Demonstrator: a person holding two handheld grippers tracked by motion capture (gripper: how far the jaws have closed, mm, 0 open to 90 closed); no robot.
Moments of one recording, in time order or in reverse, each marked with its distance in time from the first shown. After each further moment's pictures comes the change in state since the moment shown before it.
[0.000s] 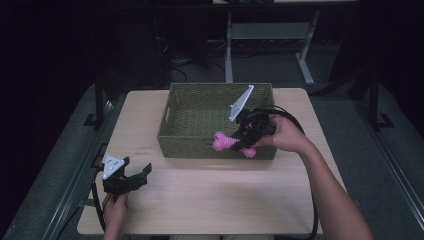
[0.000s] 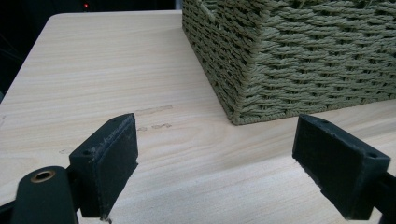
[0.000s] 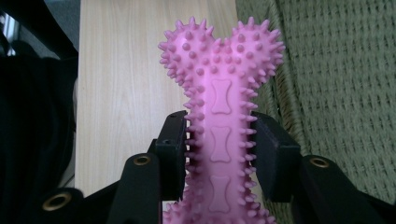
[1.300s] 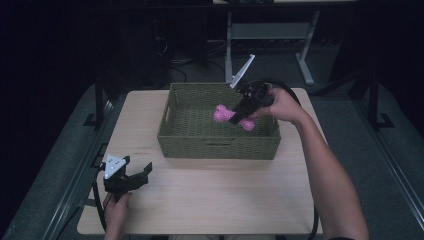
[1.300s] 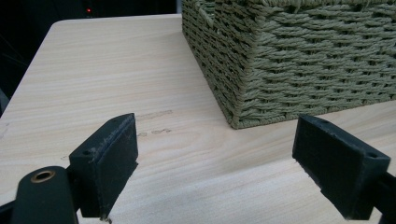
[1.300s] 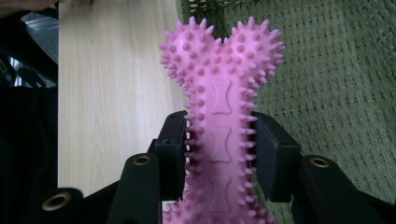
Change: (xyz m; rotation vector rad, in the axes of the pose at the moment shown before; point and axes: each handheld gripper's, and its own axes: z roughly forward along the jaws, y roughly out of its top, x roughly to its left) left arm -0.004 0.002 0.001 -0.001 0.012 0.024; right arm -0.071 0.020 -0.025 -0.016 0.014 0.096
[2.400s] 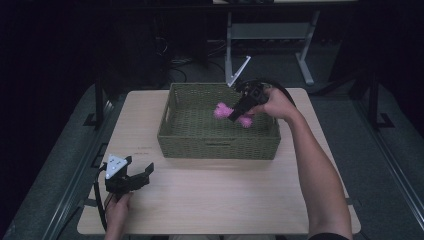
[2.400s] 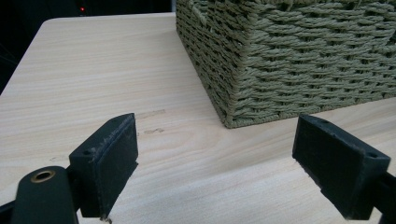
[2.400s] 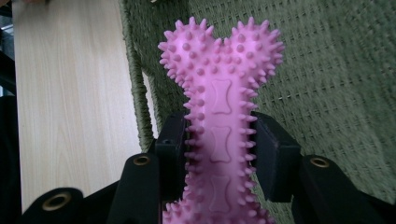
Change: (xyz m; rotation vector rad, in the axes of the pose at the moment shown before) left arm -0.001 -0.001 0.002 0.001 -0.020 -0.001; right arm -0.035 -0.003 0.025 0.038 -0.027 0.072
